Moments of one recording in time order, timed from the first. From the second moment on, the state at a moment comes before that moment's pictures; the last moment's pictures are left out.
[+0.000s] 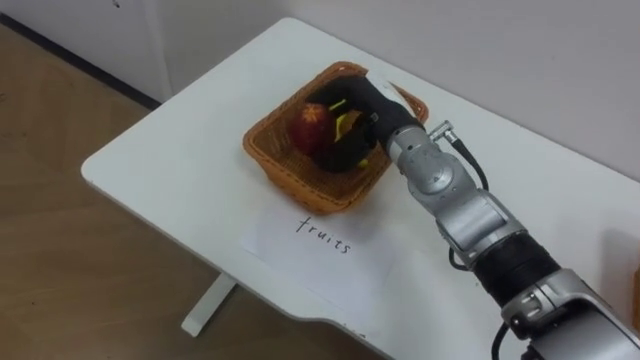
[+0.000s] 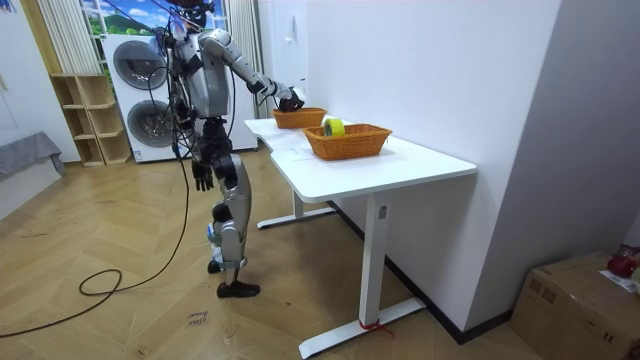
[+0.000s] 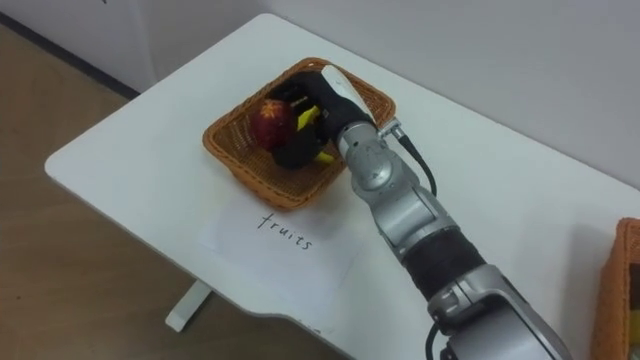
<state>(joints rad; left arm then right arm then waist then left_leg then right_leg) 0.22 0.22 -0.06 1.00 0.17 0.20 0.14 -0.66 -0.22 0.45 0.56 -0.13 0.13 -0.03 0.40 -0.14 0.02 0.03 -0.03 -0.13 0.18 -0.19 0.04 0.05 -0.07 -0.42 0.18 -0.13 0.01</state>
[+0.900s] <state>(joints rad) 0.21 0.23 -0.04 1.00 0.17 0.20 0.14 -0.66 -0.22 0.45 0.54 -0.13 0.13 -0.03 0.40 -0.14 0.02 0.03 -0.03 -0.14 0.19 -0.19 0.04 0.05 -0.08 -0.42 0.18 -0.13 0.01</state>
